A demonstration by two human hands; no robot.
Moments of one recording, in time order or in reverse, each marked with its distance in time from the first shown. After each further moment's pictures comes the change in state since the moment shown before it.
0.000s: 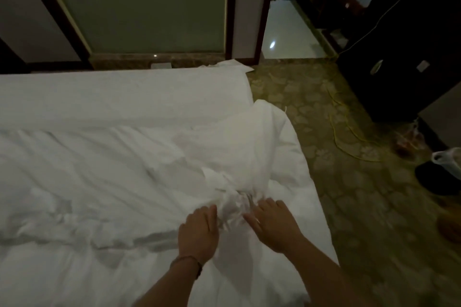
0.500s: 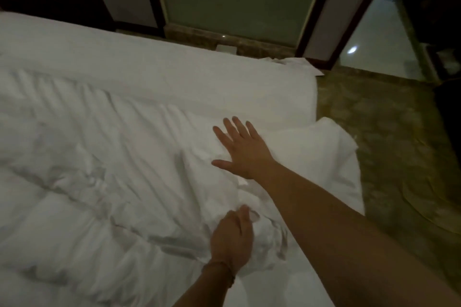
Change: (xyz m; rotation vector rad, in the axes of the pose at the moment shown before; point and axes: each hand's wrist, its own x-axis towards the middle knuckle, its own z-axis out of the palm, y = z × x) left_hand 0.063 0.031 0.028 -0.500 0.162 -0.353; right_hand 0.256 -0.065 -0.077 -0.273 0.045 -0.467
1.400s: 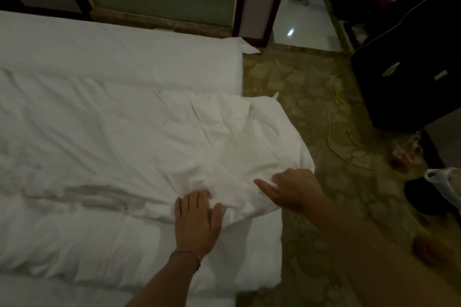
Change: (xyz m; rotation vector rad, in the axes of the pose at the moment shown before) left_hand -0.120 -0.014 0.115 0.420 0.166 0.441; right_hand -0.361 0.090 0.055 0.156 -0.113 0.348
